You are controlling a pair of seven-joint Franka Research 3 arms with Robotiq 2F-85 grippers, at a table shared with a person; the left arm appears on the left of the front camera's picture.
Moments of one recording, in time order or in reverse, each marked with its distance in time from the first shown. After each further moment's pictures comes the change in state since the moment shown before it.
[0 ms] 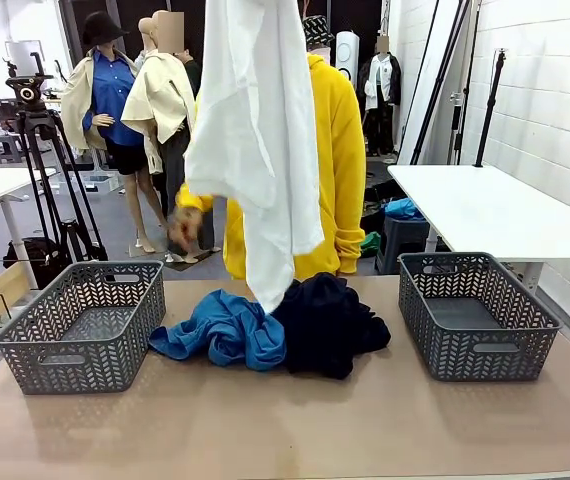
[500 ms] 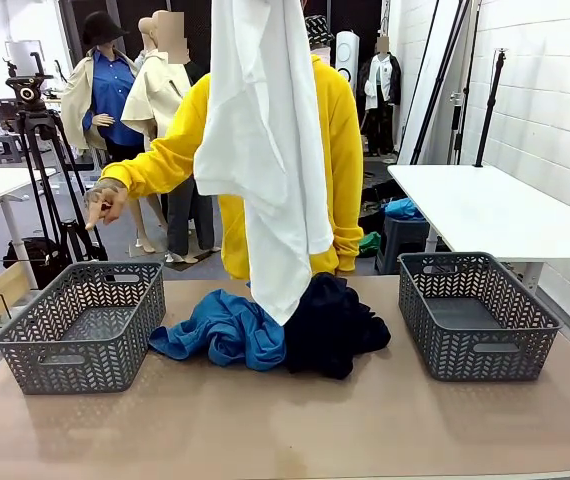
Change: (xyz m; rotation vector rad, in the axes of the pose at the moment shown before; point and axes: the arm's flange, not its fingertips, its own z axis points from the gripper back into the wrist) left arm 0.007 0.001 0.013 0.016 -0.018 -0.006; right arm 0.000 0.000 0.000 0.000 0.000 0.000
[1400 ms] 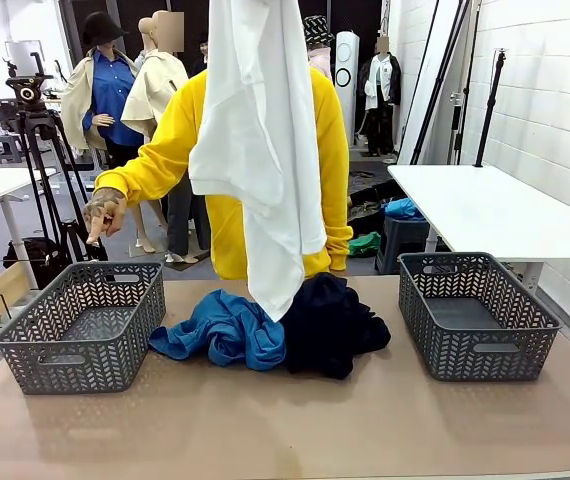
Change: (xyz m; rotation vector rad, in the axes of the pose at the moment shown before) left arm -0.001 0.000 -0.001 -0.001 0.001 0.000; right arm 0.000 0.000 0.000 0.000 0.000 0.000
